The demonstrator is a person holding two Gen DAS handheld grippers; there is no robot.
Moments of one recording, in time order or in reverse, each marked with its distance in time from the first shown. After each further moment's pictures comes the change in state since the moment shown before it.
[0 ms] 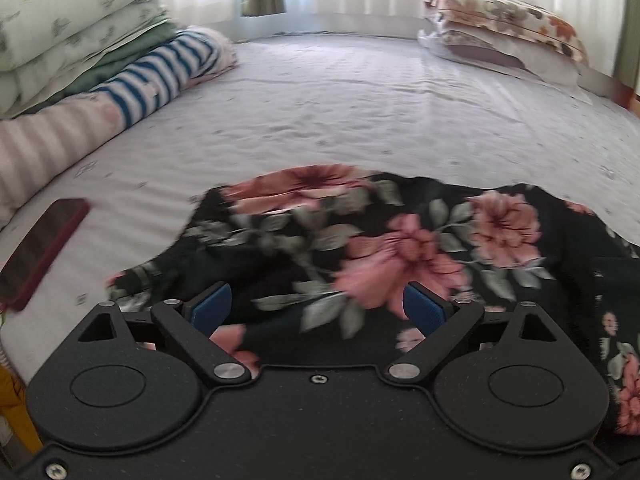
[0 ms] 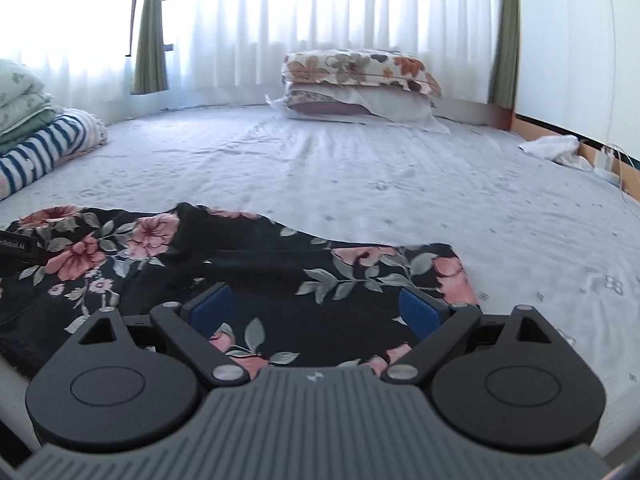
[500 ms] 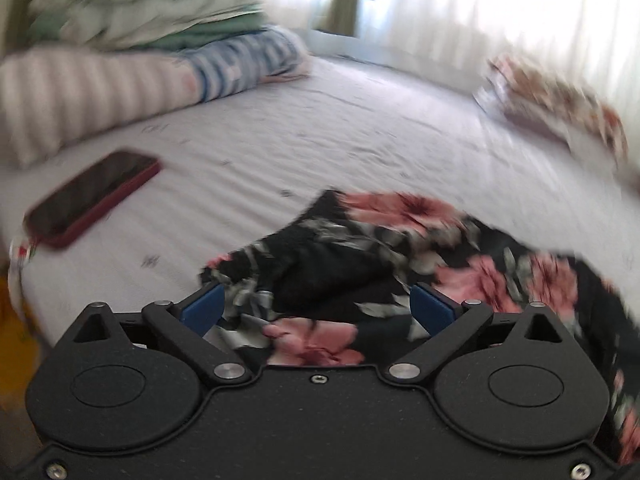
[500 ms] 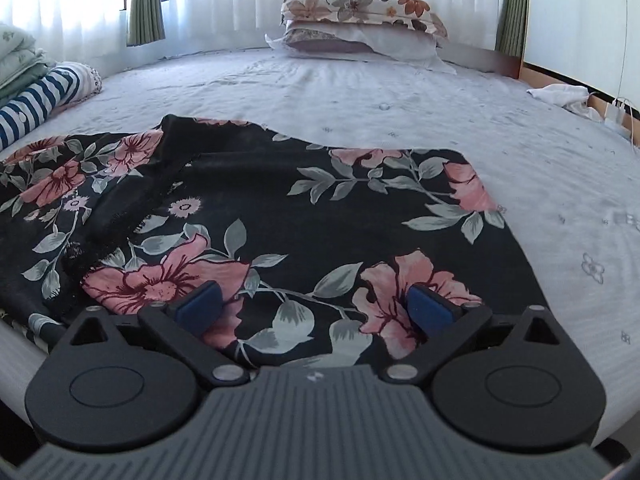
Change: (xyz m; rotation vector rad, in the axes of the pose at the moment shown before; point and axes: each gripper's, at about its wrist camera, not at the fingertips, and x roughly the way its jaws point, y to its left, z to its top) left arm -0.013 0.084 -0.023 -0.312 -0.084 0.014; right arm 0.032 -0.008 -0.046 0.021 0.164 -0.002
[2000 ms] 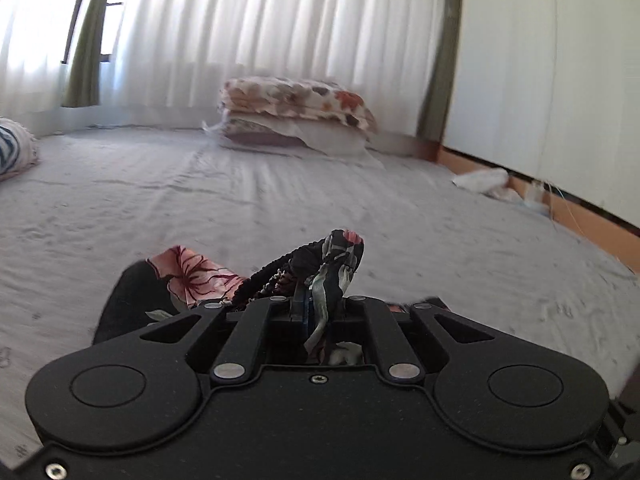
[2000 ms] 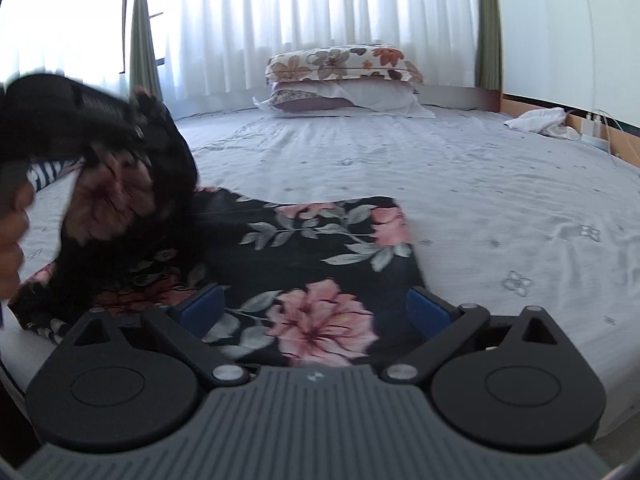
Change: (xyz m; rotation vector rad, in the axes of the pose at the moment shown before) left arm -0.099 -0.297 -0.090 0.434 -0.108 -0.616; right arm -0.062 -0.071 -0.015 0.075 -0.172 0.024
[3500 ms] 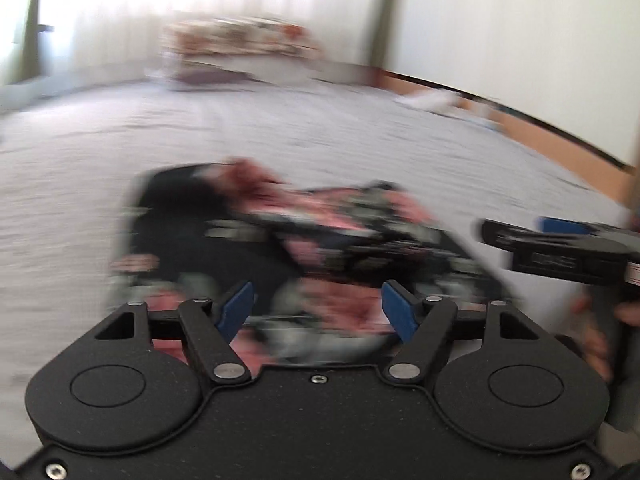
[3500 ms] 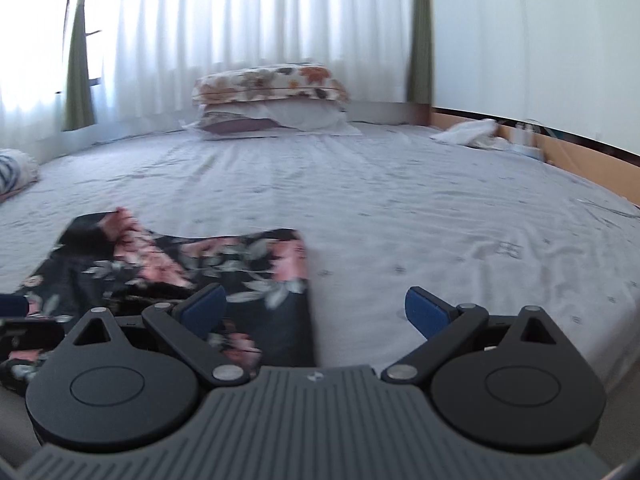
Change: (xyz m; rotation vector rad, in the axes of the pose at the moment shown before) left arm -0.060 0.024 -0.062 0.092 0.155 -0.049; right arm -0.004 -0.028 0.020 0.028 -0.054 -0.171
